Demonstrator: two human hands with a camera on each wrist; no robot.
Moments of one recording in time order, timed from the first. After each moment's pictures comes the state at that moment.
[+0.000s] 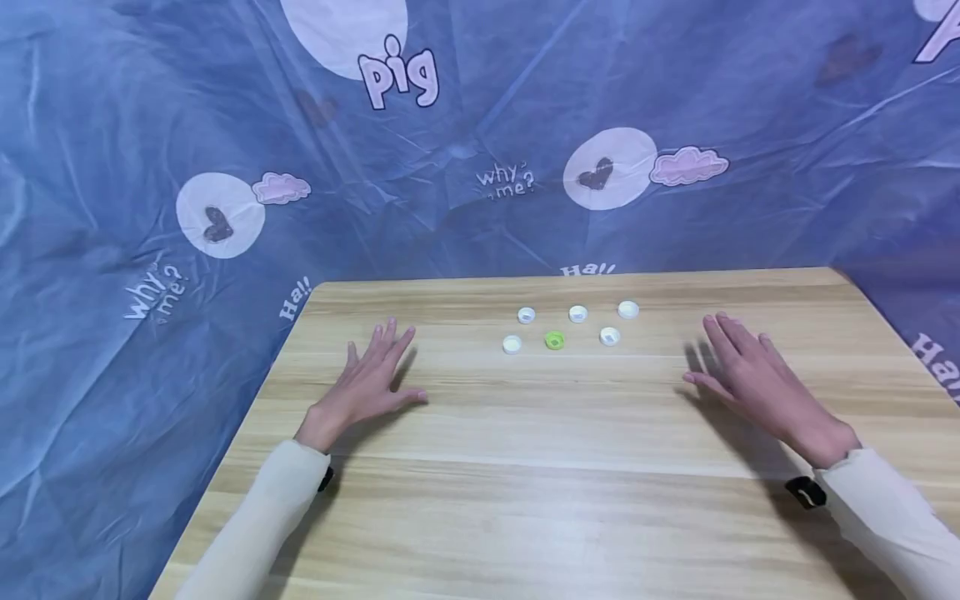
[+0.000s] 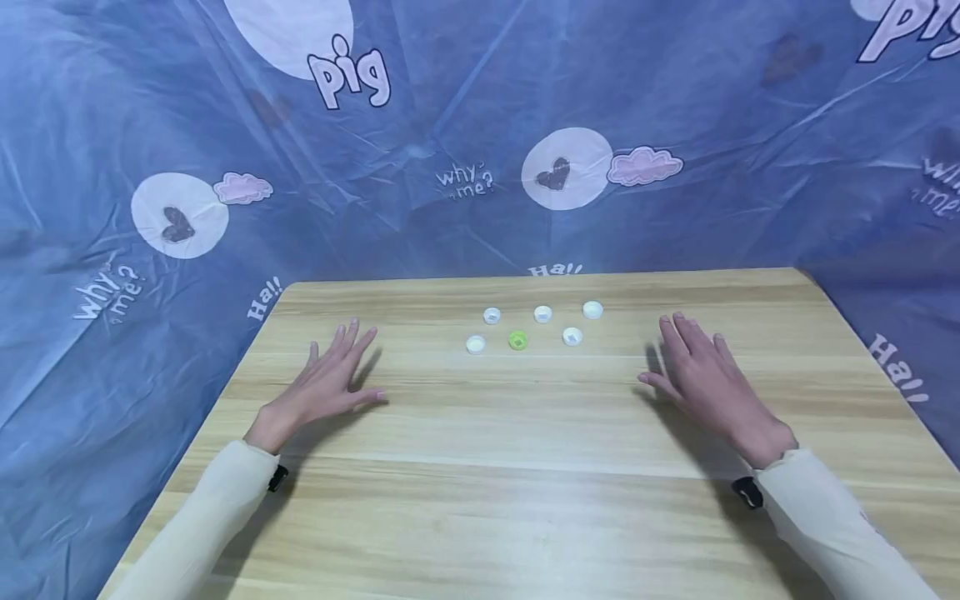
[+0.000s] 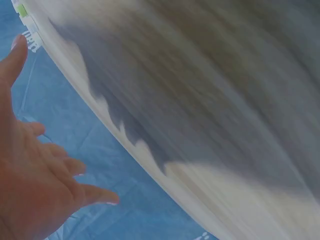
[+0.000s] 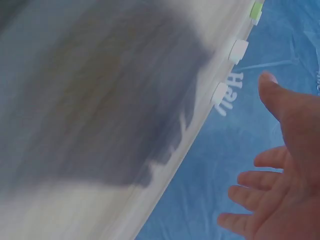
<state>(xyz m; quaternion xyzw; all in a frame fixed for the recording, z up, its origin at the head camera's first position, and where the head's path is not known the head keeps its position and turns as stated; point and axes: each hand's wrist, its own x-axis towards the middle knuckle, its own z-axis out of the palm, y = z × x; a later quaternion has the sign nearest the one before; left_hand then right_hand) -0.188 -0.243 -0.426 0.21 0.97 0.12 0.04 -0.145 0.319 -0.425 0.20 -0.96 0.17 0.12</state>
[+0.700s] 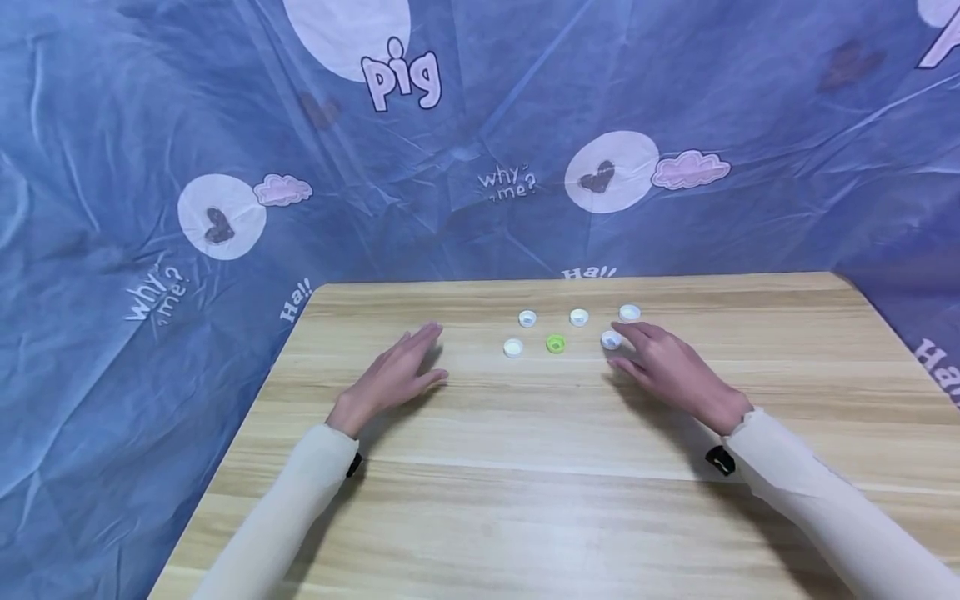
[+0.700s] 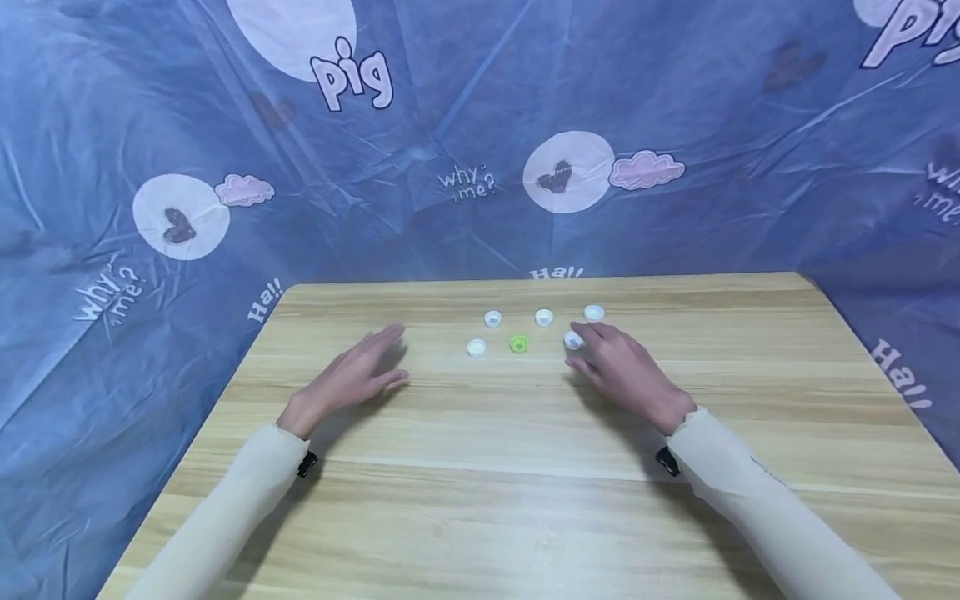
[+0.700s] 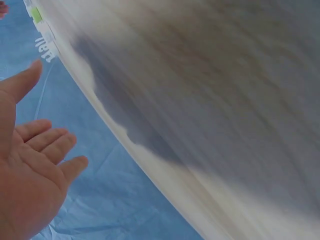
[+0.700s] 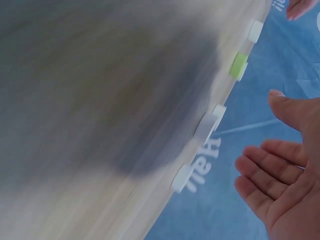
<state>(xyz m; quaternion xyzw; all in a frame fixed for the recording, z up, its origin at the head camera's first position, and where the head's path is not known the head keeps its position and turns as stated) -0.211 -0.206 -0.426 0.30 0.94 0.19 0.01 -0.186 0.230 -0.423 0.31 -0.91 0.20 0.18</state>
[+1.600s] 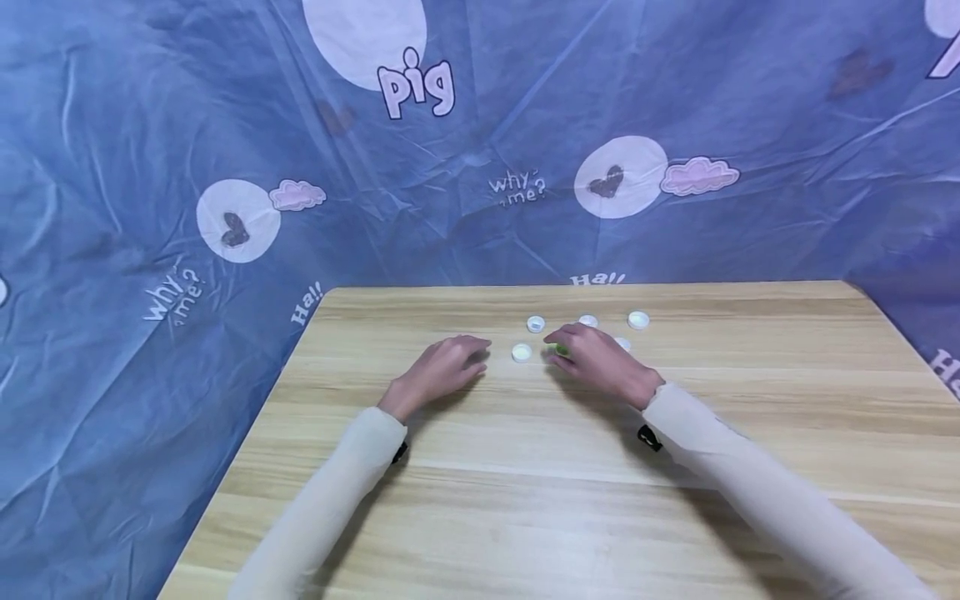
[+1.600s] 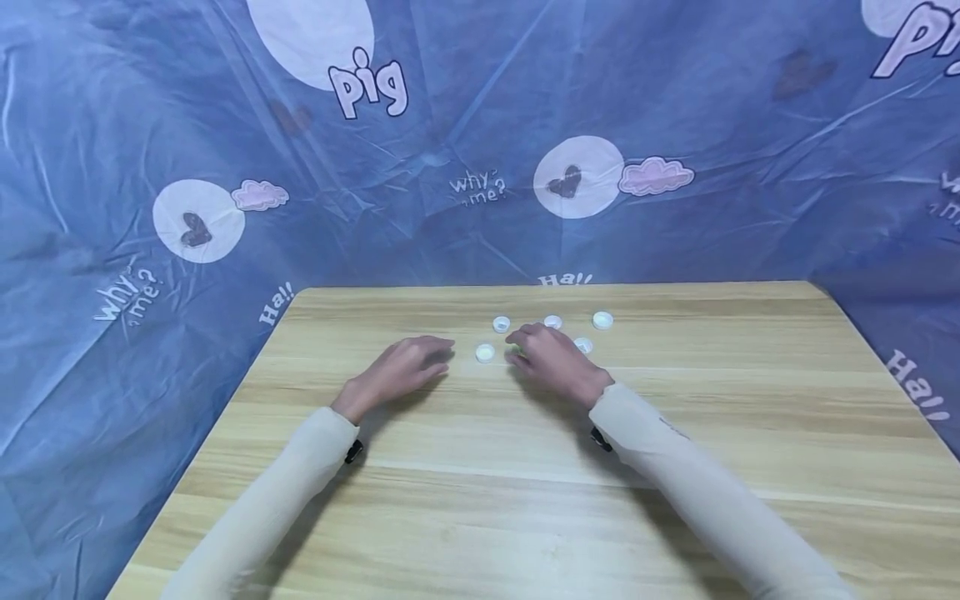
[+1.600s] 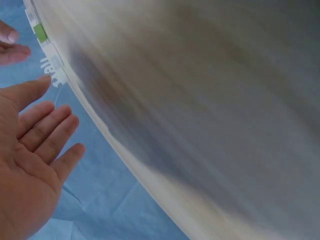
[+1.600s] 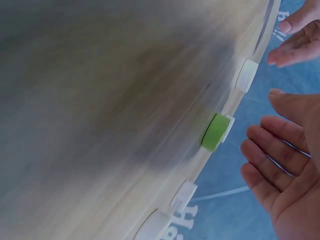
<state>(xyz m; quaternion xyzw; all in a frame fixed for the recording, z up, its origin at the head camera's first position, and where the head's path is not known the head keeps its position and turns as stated) -0.231 -0.156 -0.432 0.34 0.92 0.17 -0.01 -0.226 0.139 -0.431 0.36 -0.90 0.19 0.12</state>
